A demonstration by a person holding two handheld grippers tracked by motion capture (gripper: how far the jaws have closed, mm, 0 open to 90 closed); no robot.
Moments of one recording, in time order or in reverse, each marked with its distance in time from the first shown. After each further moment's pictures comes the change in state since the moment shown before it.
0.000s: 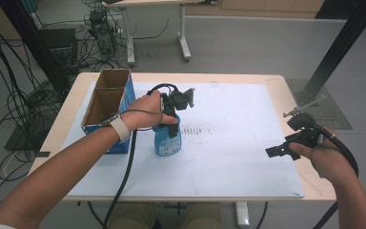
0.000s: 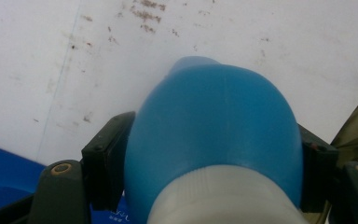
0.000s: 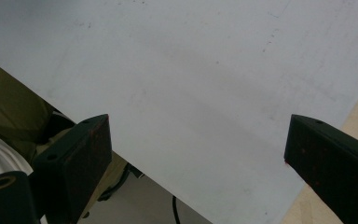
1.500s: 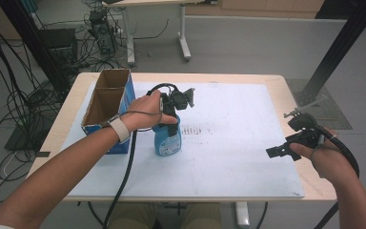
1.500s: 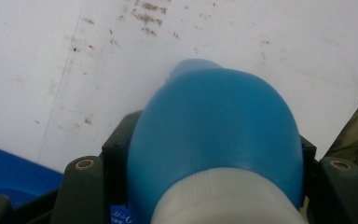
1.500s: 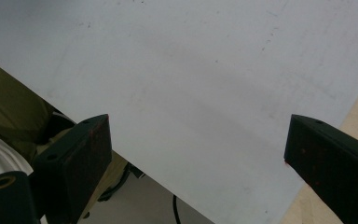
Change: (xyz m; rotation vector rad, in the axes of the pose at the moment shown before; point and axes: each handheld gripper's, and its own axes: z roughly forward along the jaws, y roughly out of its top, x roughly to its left) left arm 0.002 -0.002 0.000 -0.011 -0.009 -0.006; right arm 0.000 -0.002 -0.001 0.000 -0.001 0.004
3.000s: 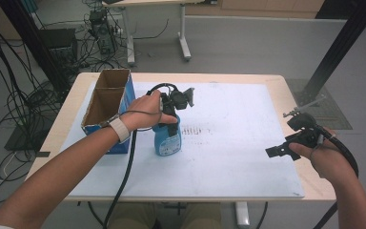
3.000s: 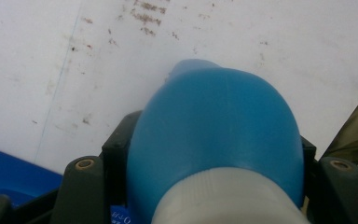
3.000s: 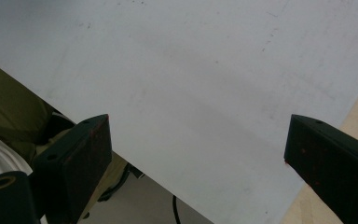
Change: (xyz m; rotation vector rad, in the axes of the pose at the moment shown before) left arm 0.003 -0.001 0.001 -0.004 -0.011 -0.010; right arm 0.001 0.002 0.000 0.000 -0.003 -0.001
